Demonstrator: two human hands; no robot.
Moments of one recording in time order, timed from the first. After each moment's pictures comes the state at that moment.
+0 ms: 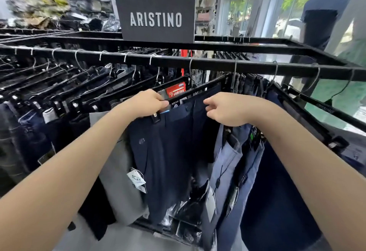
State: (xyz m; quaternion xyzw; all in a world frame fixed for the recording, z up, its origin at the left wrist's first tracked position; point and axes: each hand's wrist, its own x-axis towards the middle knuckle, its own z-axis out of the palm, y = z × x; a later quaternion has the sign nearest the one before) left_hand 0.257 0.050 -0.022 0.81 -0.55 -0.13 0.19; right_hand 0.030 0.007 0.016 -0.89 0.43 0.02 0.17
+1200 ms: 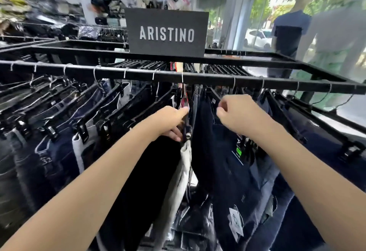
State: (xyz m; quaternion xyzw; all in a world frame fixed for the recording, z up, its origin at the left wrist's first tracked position) left_hand 0.313 0.055 -0.026 0.67 -0.51 -0.41 0.35; right_hand 0.119 0.040 0.020 -0.81 0.56 -0.15 0.04
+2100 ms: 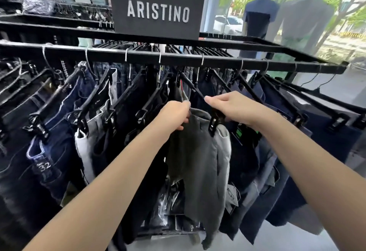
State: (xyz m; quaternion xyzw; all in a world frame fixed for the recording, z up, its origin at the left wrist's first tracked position) left_hand 0.333 0.048 -0.058 0.63 -0.48 -0.46 0.41; right_hand 0.165 0.068 0.001 -0.73 0.60 -0.19 0.27
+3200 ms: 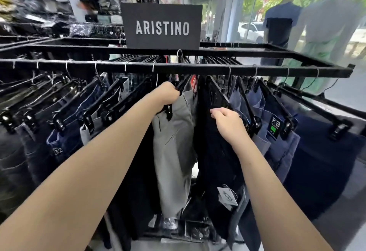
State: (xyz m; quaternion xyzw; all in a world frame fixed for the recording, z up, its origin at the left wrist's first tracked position) left_hand 0.336 0.006 -0.013 0.70 -0.58 -0.27 0.33; right_hand 0.132 0.069 -0.050 -0.64 0.58 -0.38 0.33
